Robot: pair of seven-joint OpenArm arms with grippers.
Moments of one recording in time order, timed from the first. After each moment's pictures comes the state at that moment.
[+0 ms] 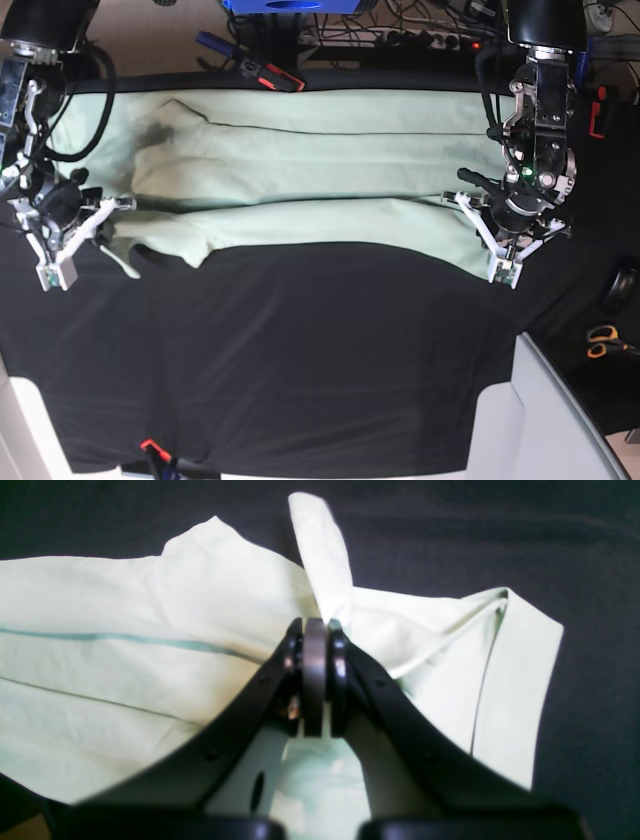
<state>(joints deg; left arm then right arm) 7.7 -17.2 -3.6 90.4 1.3 -9.8 39.7 -6.9 8.6 19.6 94.6 17.7 24.7 -56.1</state>
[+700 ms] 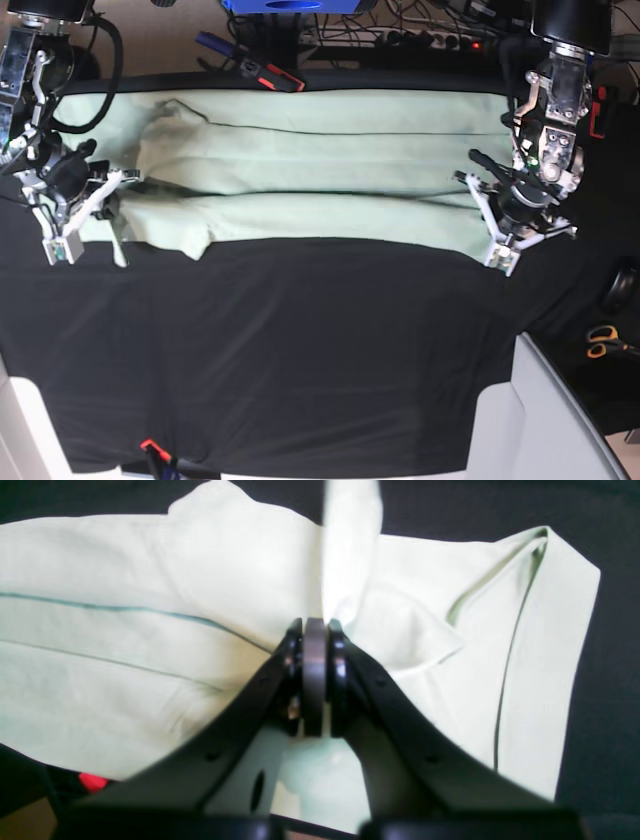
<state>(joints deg) 9.2 -24.9 3.3 90.4 1.6 -9.9 39.5 -12.0 7.2 19.7 97.6 17.5 24.7 -55.7</state>
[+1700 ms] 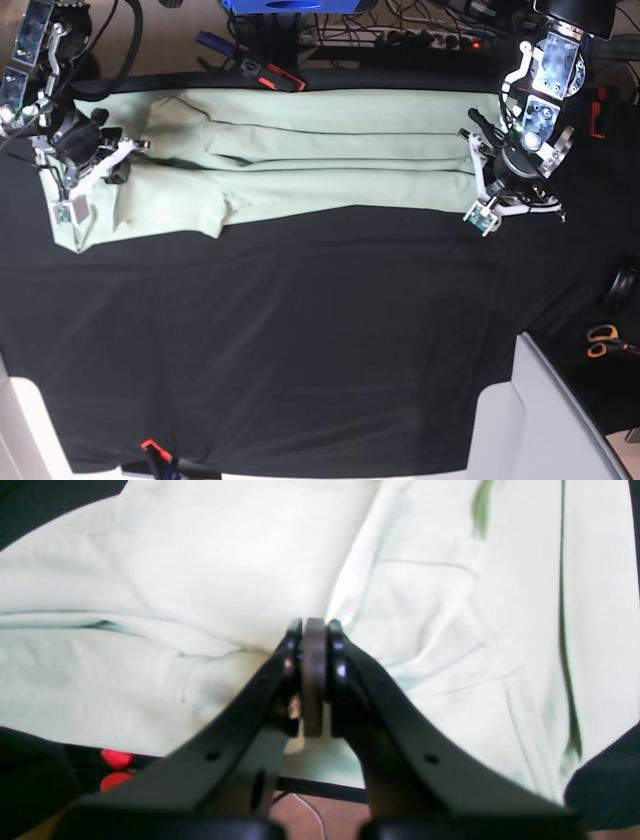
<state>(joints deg) 13.6 -27.1 8.1 90.4 12.4 -12.4 39.0 -16.9 1.5 23.7 97.7 17.1 24.7 -55.3</state>
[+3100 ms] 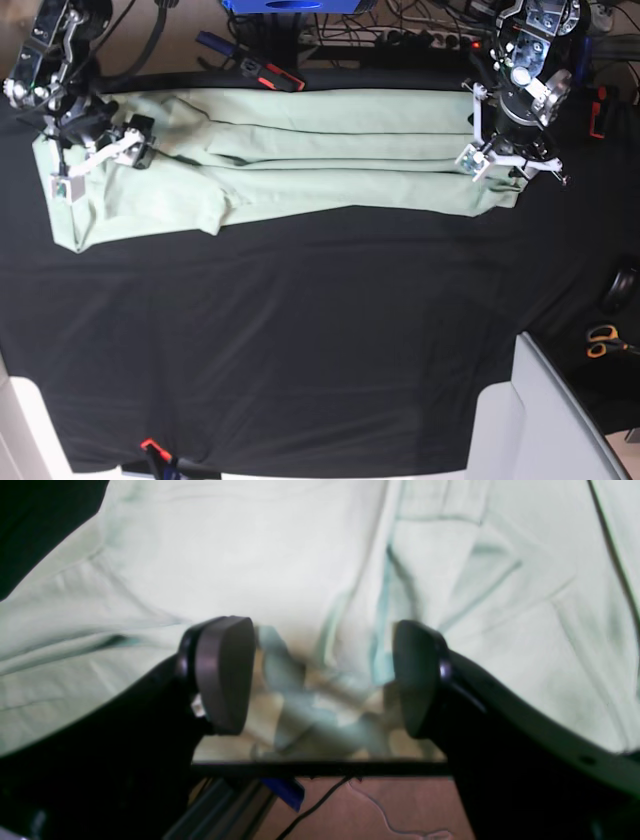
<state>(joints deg) 27.8 -26.5 4.7 102.4 24.3 -12.6 38.3 -19.2 -4.9 28.4 98.5 17.3 18.6 -55.5</state>
